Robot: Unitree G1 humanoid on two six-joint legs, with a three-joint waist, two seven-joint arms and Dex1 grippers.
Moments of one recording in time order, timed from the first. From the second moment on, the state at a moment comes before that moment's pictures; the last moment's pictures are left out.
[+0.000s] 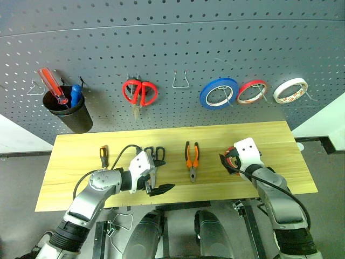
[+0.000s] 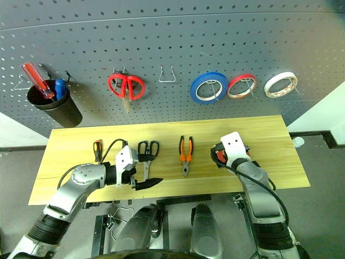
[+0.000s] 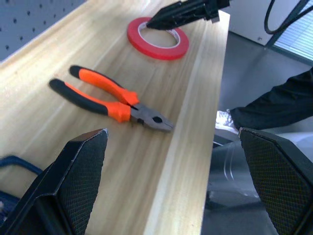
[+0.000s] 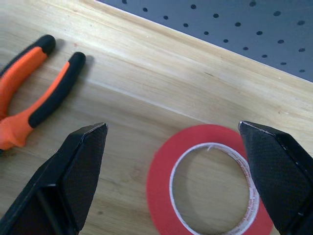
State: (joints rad) left arm -0.12 0.51 -0.22 -0.17 -0.26 0.29 -0.96; right arm -0.06 -0.36 -0.01 -0.26 -0.03 0.64 0.30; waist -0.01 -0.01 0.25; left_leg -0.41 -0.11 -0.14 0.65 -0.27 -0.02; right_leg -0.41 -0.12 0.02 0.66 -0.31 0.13
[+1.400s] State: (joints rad) left arm -0.05 0.55 -0.21 -0.26 -0.29 0.35 -0.95; right arm -0.14 -0.33 0.05 -0.08 -0.04 0.73 0.23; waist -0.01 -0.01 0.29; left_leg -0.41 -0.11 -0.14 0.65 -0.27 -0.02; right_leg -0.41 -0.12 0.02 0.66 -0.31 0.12
